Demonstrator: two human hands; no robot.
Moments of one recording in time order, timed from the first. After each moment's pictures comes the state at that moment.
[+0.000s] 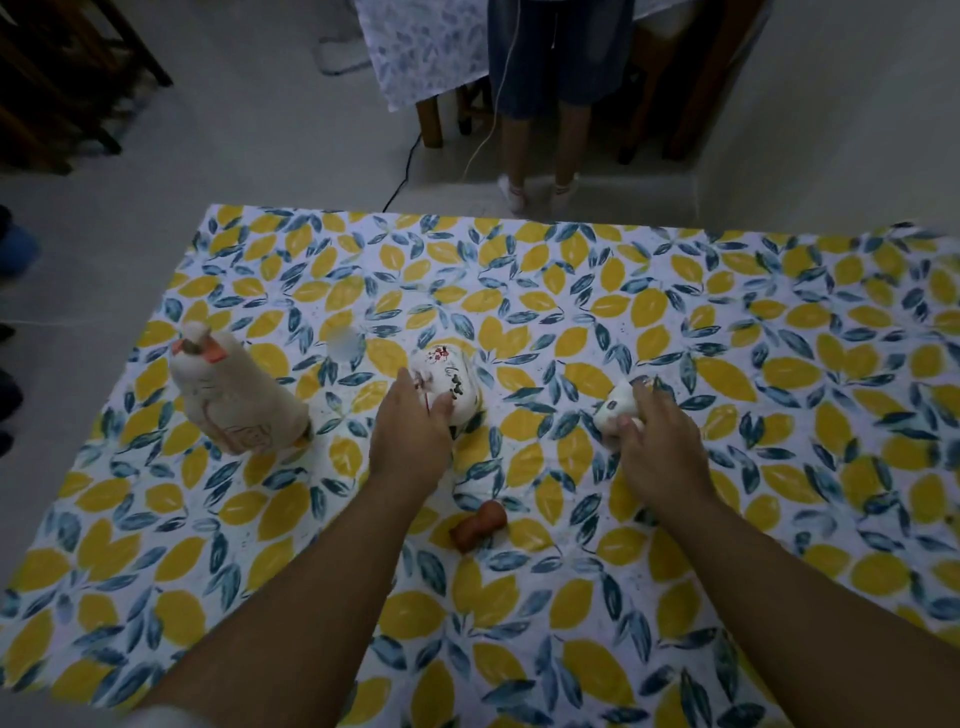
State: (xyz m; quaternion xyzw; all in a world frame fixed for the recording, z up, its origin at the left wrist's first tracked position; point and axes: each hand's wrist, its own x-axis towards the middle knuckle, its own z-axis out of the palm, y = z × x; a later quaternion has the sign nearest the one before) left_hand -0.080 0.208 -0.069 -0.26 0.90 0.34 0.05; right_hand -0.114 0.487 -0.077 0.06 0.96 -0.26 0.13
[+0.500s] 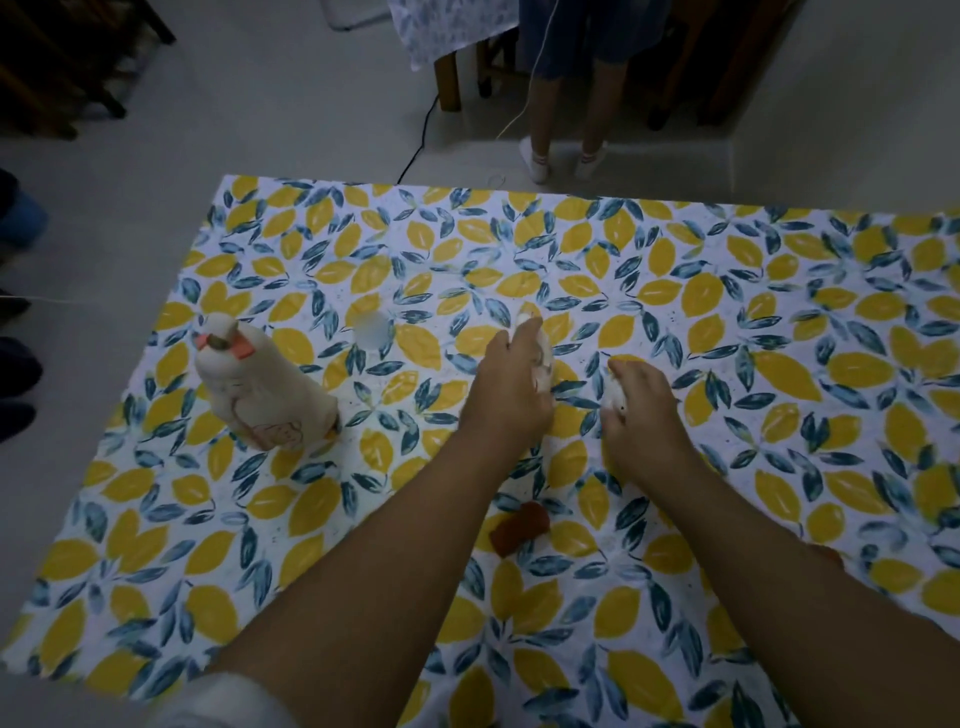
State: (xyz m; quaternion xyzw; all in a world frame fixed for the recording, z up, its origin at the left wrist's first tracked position) left_hand -0.126 0.241 -0.047 -0.08 0.92 0.37 0.07; right_hand -0.133 0.420 -0.078 -0.03 0.93 -0.33 0.14
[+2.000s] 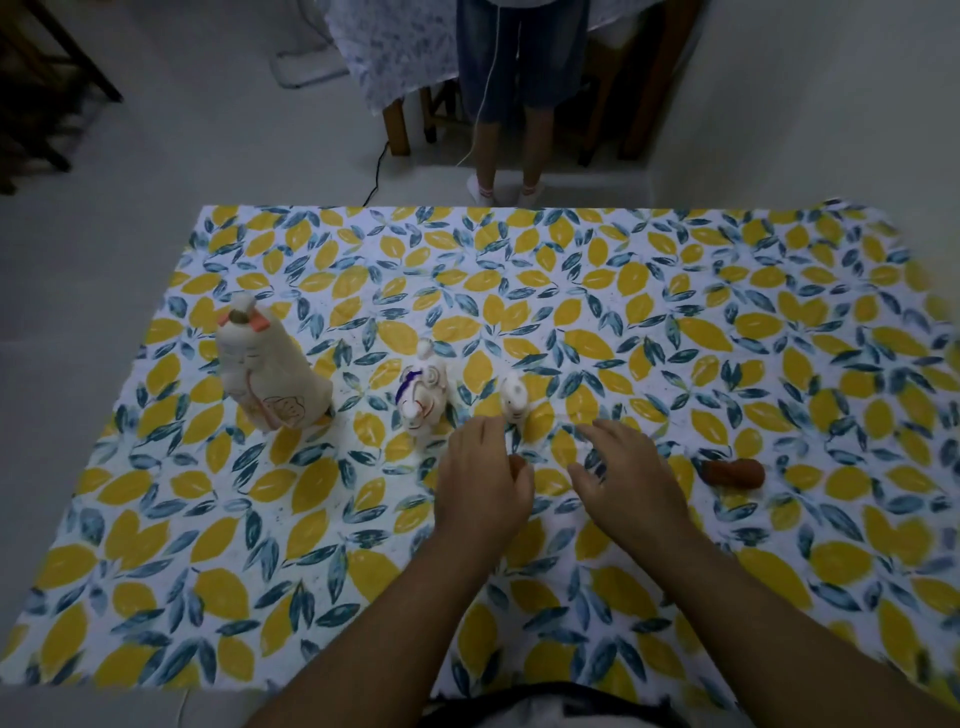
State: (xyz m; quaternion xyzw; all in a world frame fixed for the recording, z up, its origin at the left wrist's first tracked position) left_hand 0.024 0.256 -0.035 -0.04 0.96 0.26 0.02; right_hand 0.004 0.439 -0.046 -0.03 0.97 -0.21 0.12
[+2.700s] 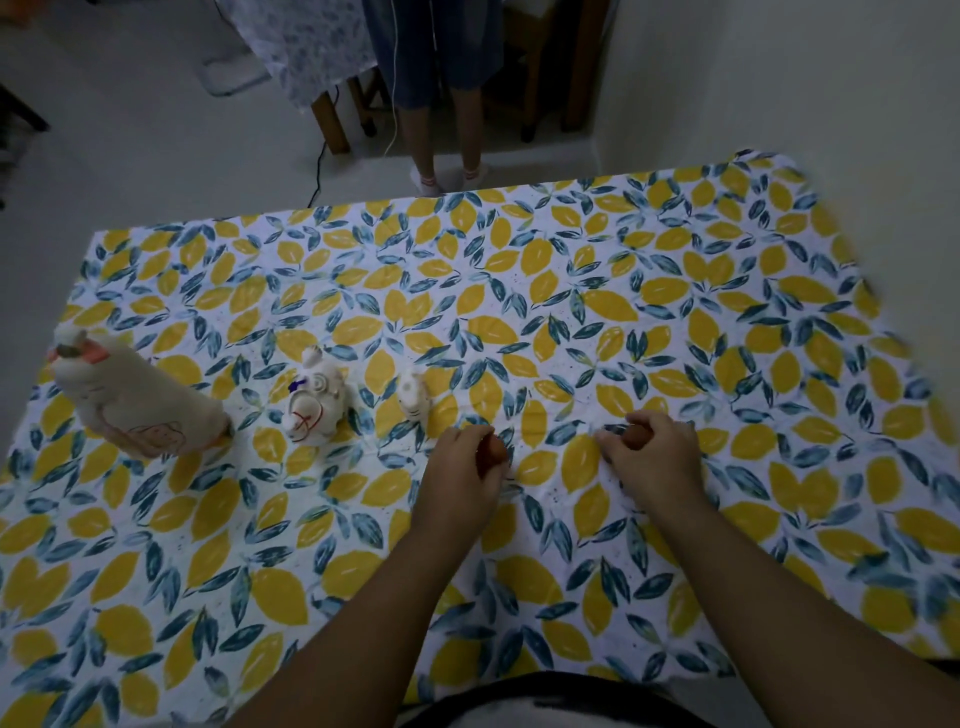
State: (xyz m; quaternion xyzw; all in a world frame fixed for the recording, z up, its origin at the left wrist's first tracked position) left_hand 0.013 0.346 -0.064 -0.03 0.93 0.36 0.09; right_hand -0.009 0.572 -0.070 0.28 0.88 -0.38 0.10
